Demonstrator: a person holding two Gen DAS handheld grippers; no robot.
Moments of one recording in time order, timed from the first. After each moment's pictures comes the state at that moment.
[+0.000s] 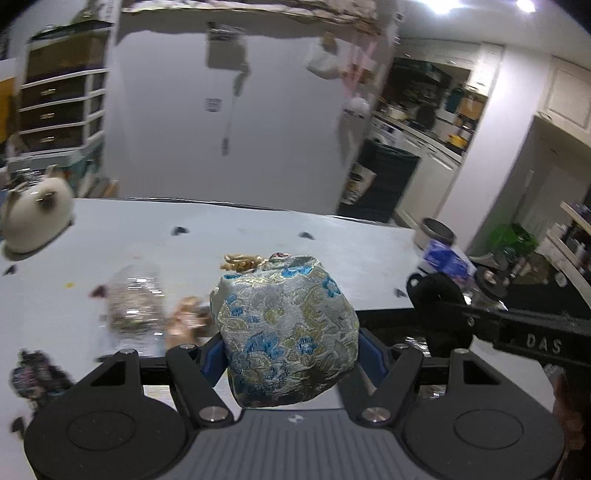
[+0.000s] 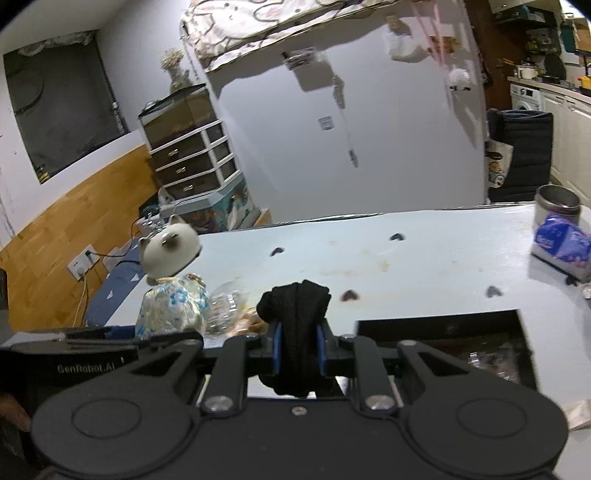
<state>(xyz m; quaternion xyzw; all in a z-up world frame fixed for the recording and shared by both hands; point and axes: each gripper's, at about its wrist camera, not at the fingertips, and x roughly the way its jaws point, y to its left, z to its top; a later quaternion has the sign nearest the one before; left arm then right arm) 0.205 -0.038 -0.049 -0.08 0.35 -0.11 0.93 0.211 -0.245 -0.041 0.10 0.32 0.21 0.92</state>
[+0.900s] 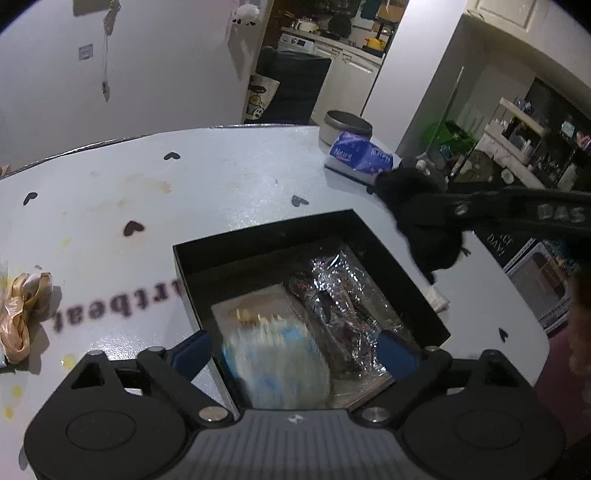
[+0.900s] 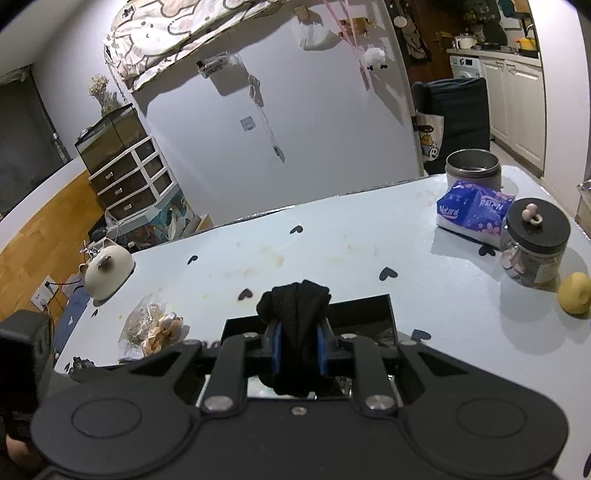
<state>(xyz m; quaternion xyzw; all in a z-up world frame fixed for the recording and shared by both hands) 0.254 -0.157 -0.117 -0.02 0.44 -0.24 0.86 0.238 -0.367 -0.070 0.14 0.35 0.15 0.91</state>
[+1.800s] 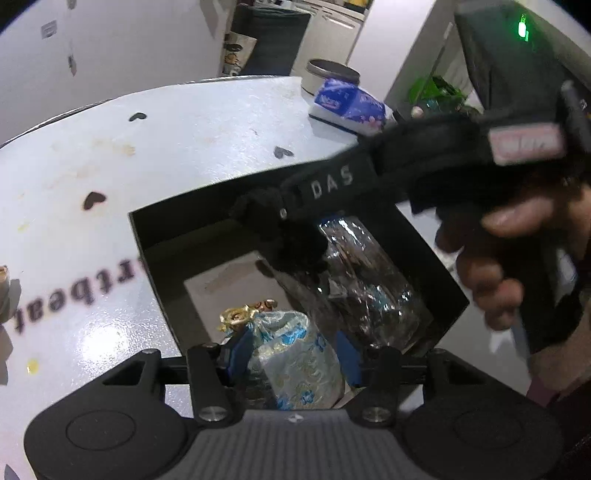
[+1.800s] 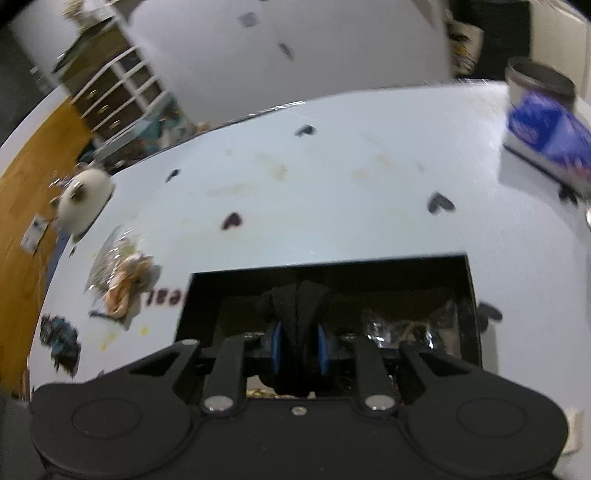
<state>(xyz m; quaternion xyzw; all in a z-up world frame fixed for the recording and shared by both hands) 0.279 -0.178 -0.154 0.01 0.50 -0.27 0.83 0.335 -0.318 -0.150 0.12 0.49 0.18 0.84</state>
